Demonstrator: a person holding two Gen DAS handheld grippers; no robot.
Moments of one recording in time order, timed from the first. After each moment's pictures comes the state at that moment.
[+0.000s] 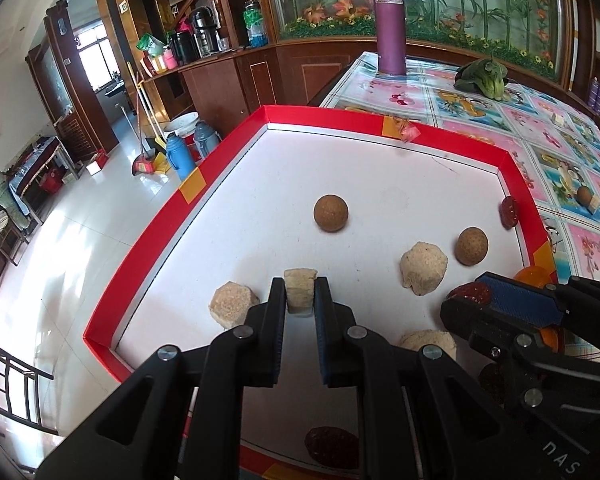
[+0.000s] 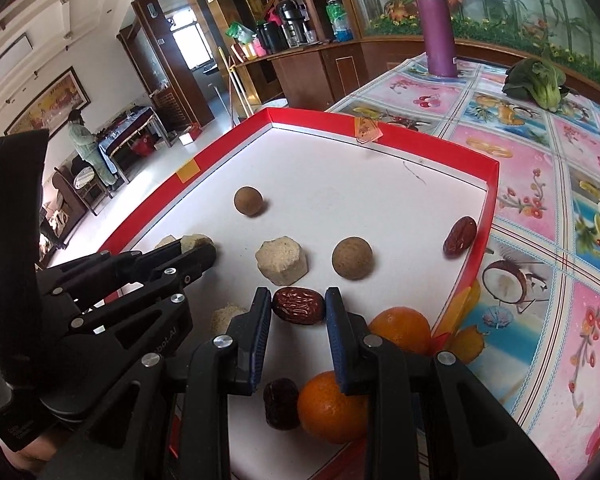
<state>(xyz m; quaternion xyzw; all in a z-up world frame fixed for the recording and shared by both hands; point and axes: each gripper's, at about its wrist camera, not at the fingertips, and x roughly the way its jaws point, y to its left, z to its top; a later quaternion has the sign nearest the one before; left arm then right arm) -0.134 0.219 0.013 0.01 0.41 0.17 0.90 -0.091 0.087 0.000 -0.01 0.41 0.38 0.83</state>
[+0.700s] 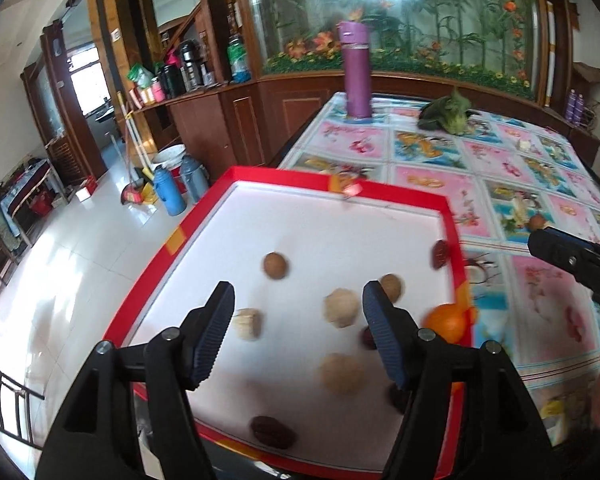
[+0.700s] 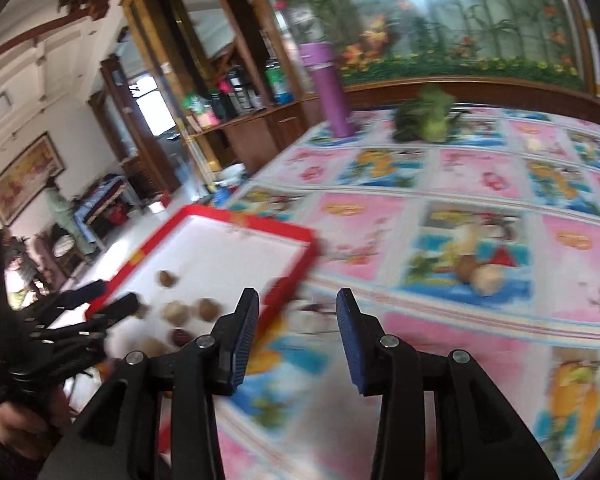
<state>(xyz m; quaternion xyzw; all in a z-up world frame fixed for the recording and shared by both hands) -0.138 0.169 0.061 0.02 0.36 0.13 0.92 -0.060 -0.065 0.037 0.06 0.34 0.29 0.89</state>
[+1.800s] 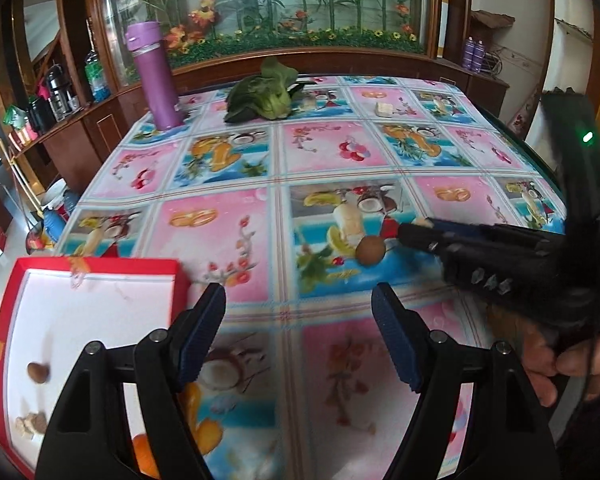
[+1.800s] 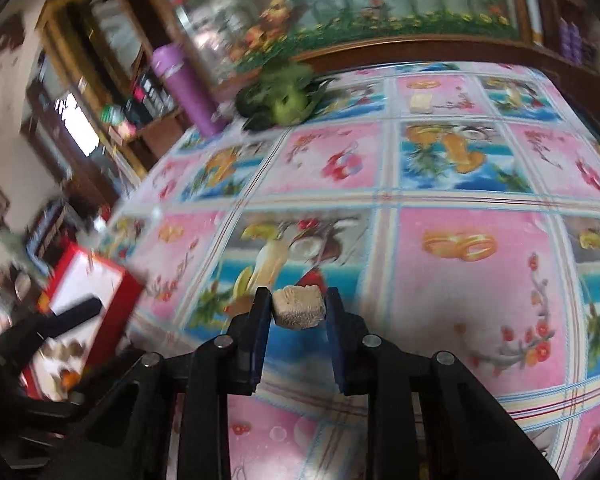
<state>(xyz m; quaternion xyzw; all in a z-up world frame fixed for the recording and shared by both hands) -0.018 0.001 0.043 0.06 0.40 -0.06 0.91 0.033 -0.173 0.012 0.12 0.40 0.19 0.89</state>
